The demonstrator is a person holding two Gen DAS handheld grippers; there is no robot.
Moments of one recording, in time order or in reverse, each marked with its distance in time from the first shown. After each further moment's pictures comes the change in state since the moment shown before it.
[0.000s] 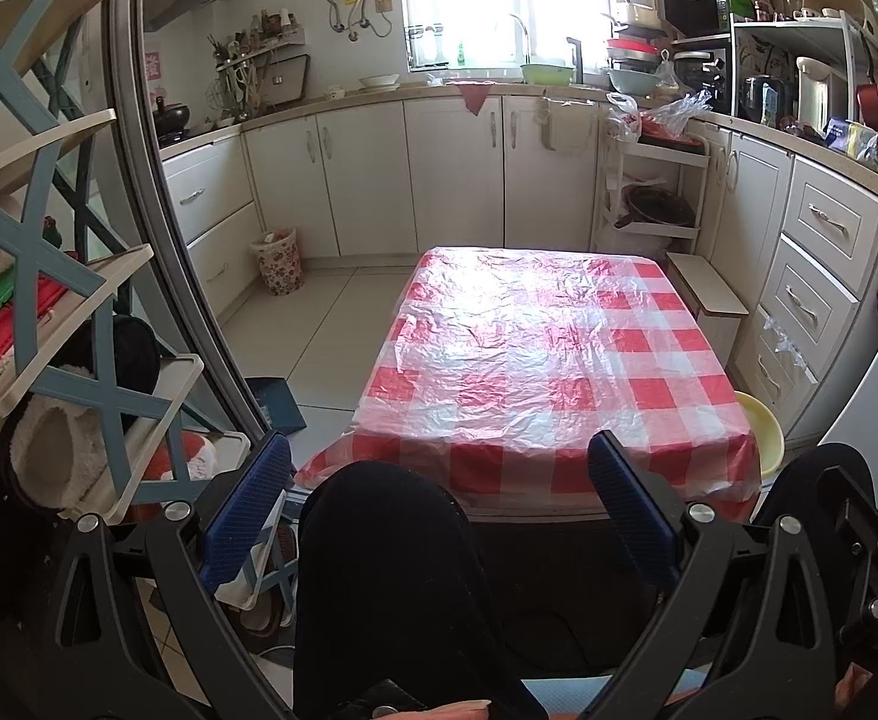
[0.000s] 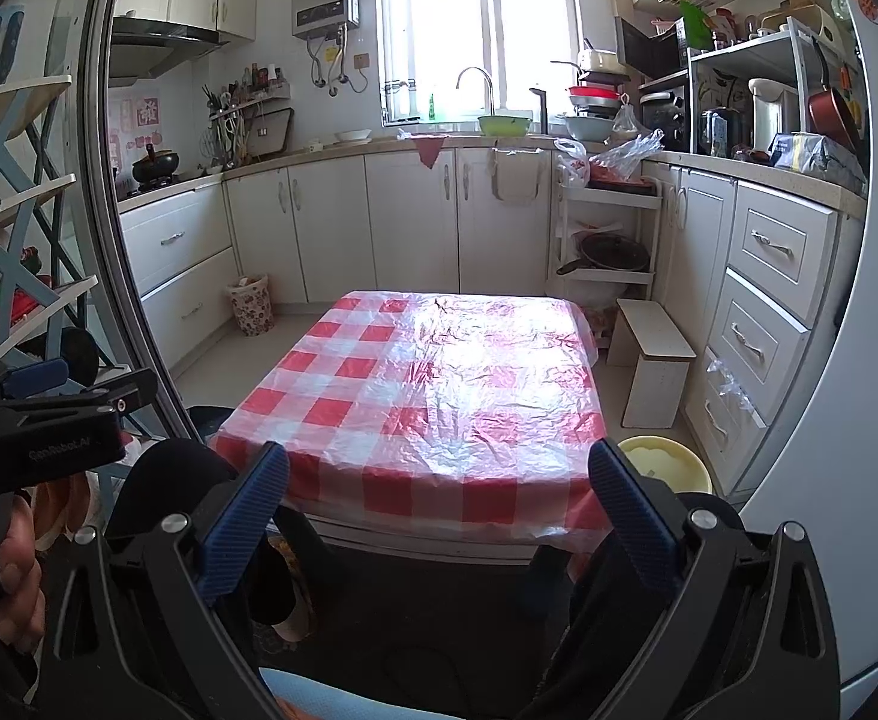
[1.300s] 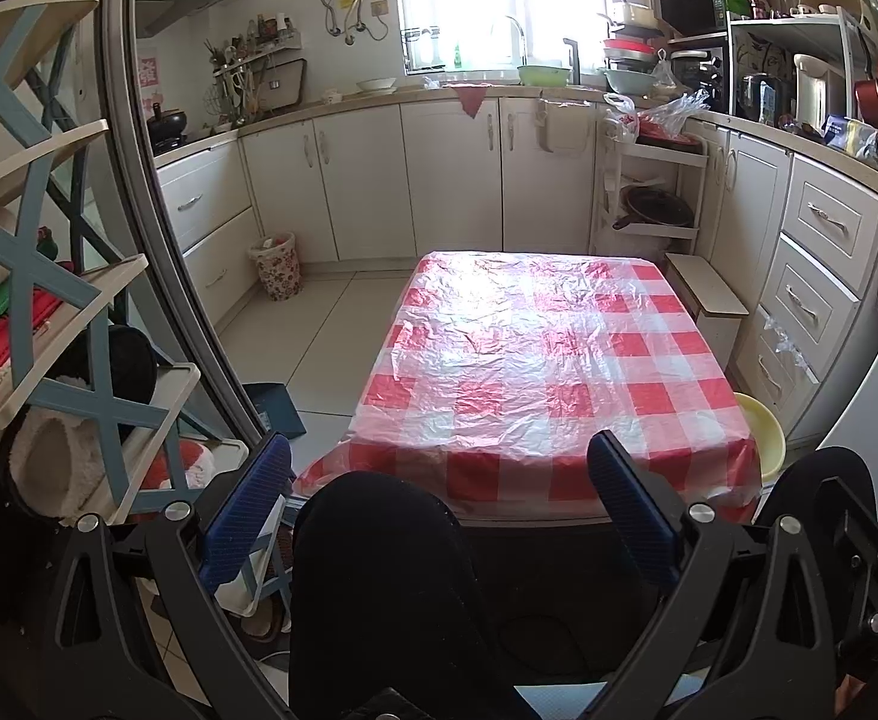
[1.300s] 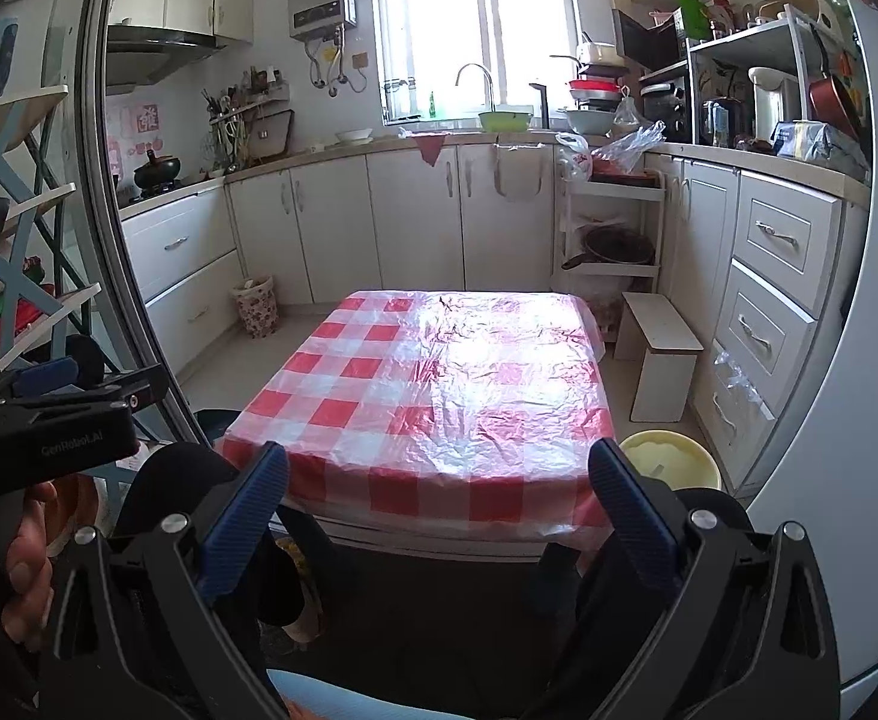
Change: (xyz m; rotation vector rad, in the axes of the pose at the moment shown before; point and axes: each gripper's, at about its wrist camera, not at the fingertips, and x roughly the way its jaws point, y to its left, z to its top) left arm 0.001 -0.008 0.004 0.008 -0.007 0.005; right arm 0.002 0.000 0.000 0.014 0.005 0.012
